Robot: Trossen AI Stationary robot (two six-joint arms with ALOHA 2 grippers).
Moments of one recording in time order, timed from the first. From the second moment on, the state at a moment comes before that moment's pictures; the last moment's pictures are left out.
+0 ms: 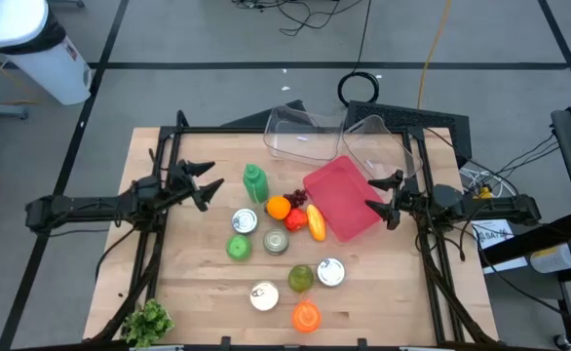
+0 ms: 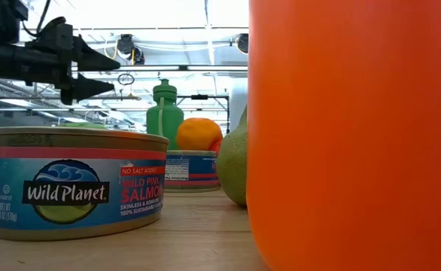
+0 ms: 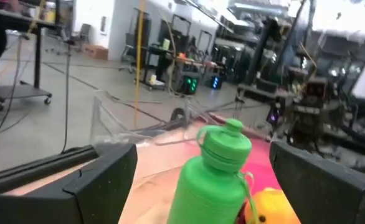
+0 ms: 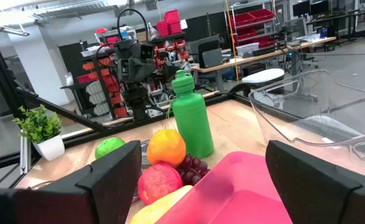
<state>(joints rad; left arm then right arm) 0.17 0.38 0.02 0.44 -0.32 -0.22 0.04 0.04 0.01 0.08 0.29 0.22</state>
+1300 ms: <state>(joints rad) 0.17 1.32 0.30 0.91 -0.32 -0.05 0.04 0.04 0.01 0.08 0.29 0.22</state>
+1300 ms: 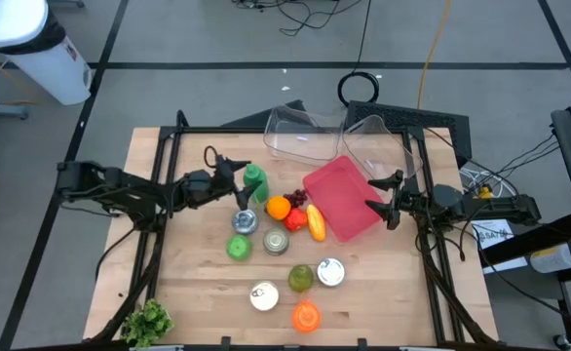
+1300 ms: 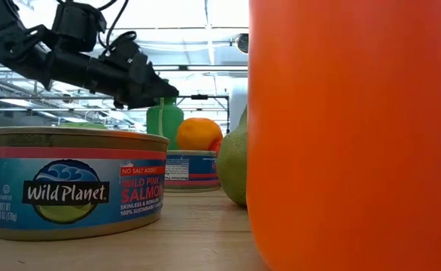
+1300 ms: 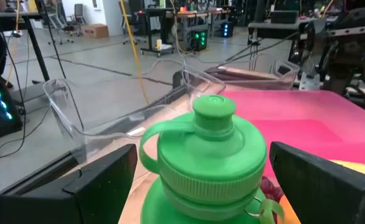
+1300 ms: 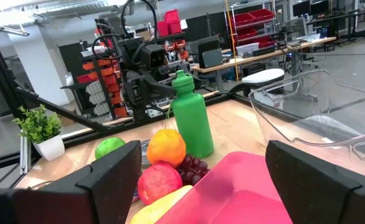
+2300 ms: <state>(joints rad) 0.19 1.32 0.53 0.91 -0.35 0.21 0.04 0.04 0.01 0.08 0.29 0.22</state>
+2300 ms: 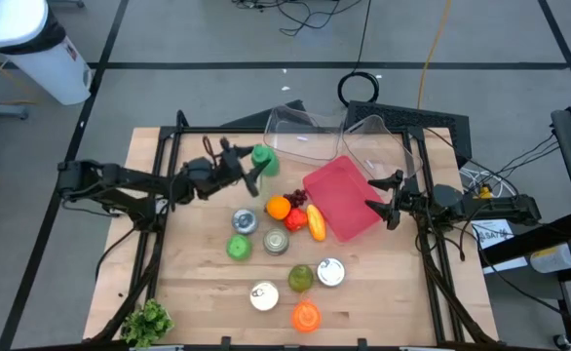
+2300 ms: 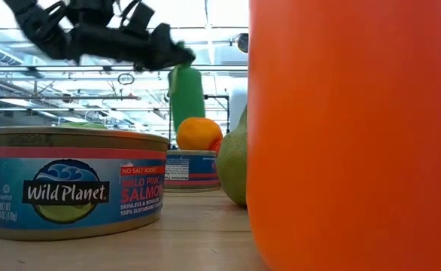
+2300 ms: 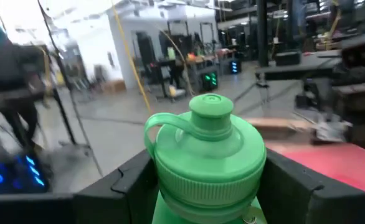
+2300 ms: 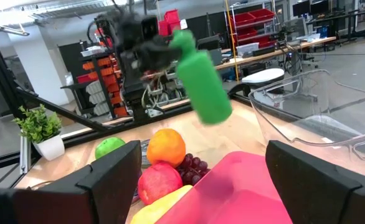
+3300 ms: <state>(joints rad) 0.50 1.66 0.84 0.86 -0.13 0.21 0.04 0.04 0.01 0.08 0.29 0.22</state>
